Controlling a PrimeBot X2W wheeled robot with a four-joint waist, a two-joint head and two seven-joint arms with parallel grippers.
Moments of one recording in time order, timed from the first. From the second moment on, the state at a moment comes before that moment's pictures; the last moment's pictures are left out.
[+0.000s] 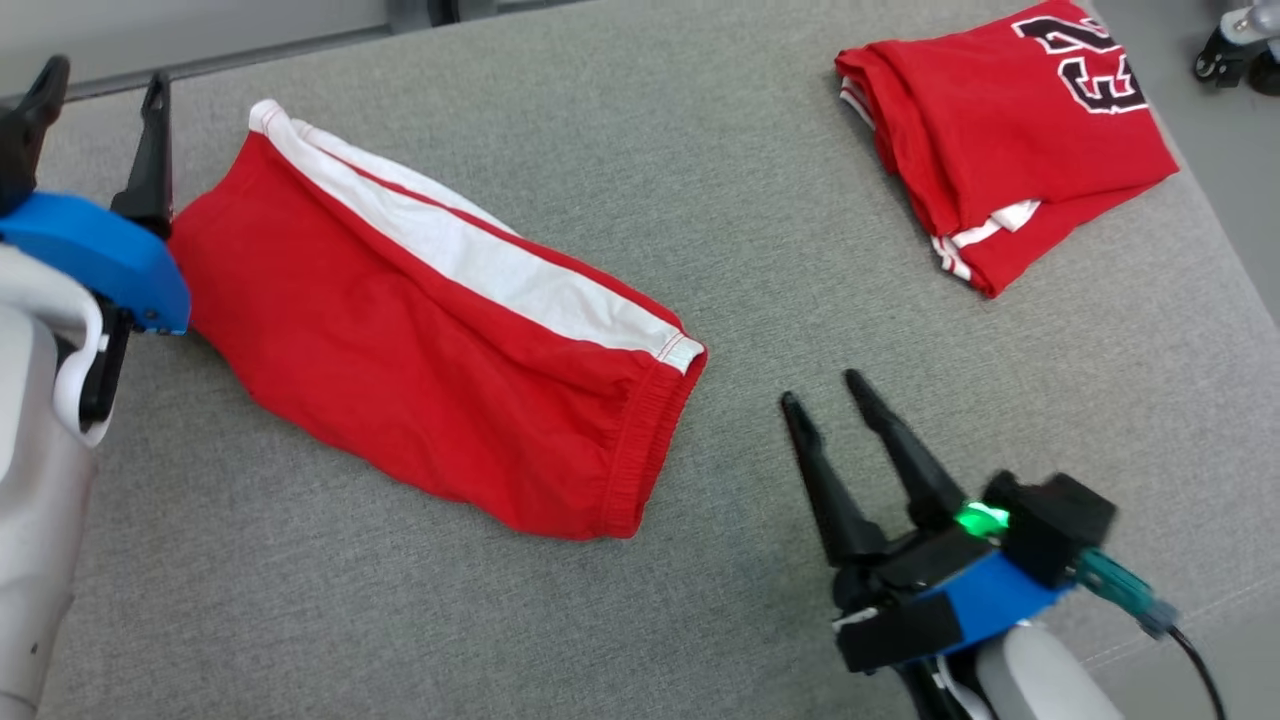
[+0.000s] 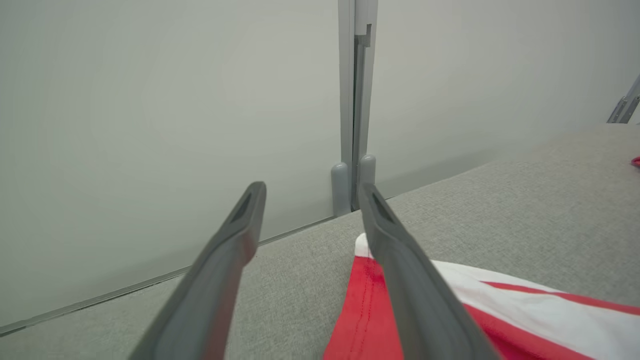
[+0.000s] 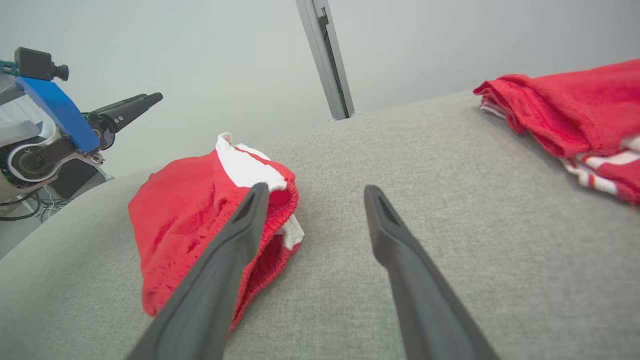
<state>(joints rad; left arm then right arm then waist) -0.87 0.48 -0.38 0.75 -0.42 -0.12 -0.15 -0.24 -0.09 0.37 0.15 0.44 0.13 -0.26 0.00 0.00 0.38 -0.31</state>
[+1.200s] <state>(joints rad) -0.75 0.47 -0.42 0.86 -0.50 -0.12 -0.12 -0.08 -0.05 0.29 -0.11 0.33 0.13 -0.26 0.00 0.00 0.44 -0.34</state>
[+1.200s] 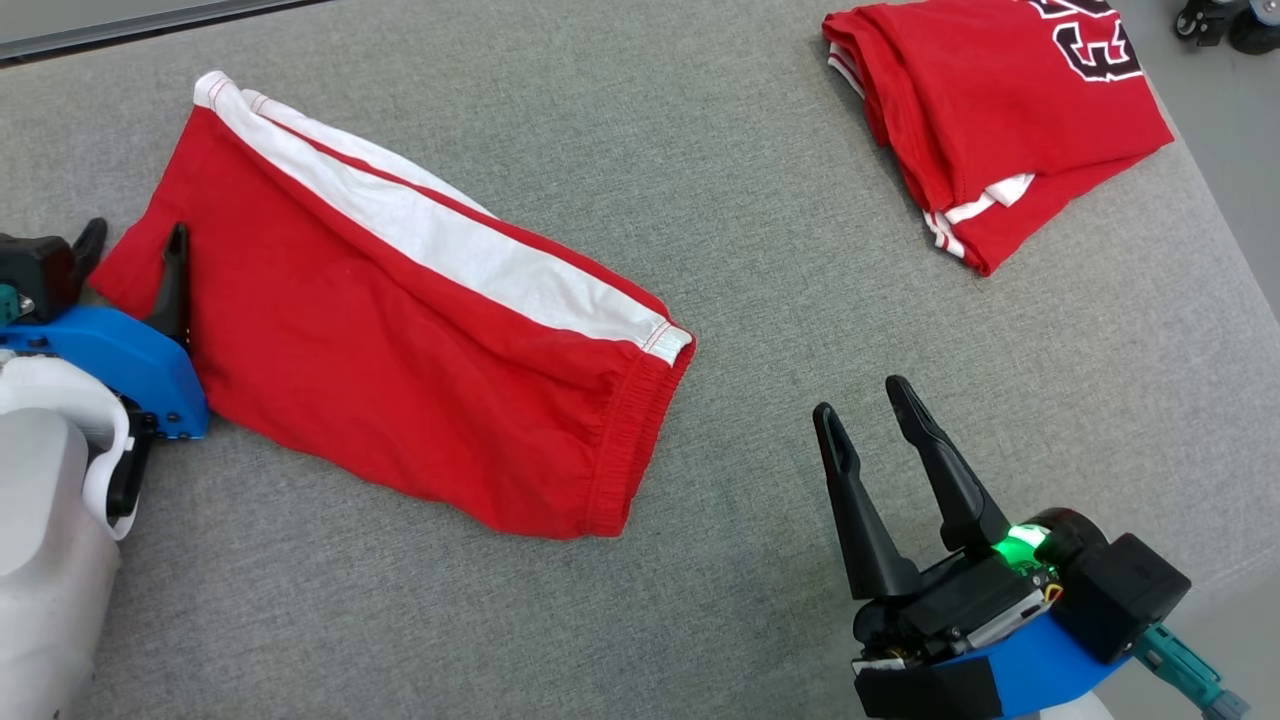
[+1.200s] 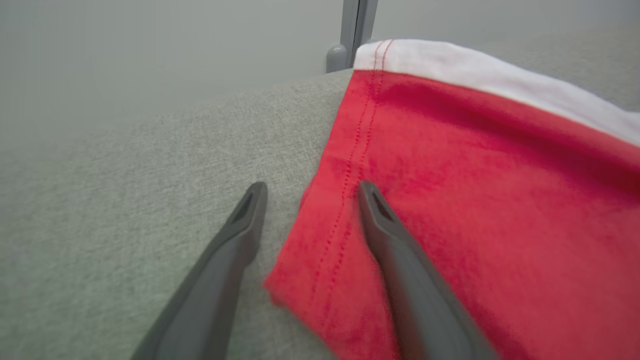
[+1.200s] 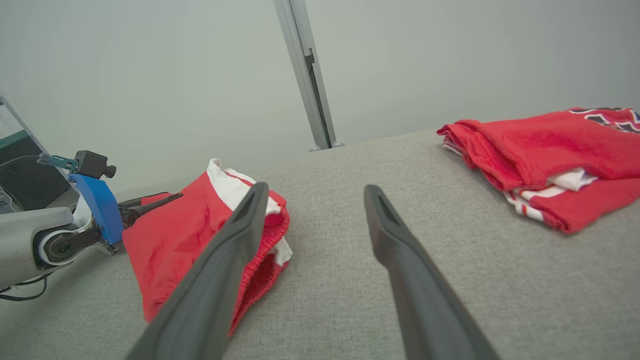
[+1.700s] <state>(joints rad) -0.66 0.43 -0.45 0.76 -0.51 -0.10 -0.15 -0.06 -0.05 0.30 -0.10 0.33 0.13 -0.26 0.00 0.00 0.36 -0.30</state>
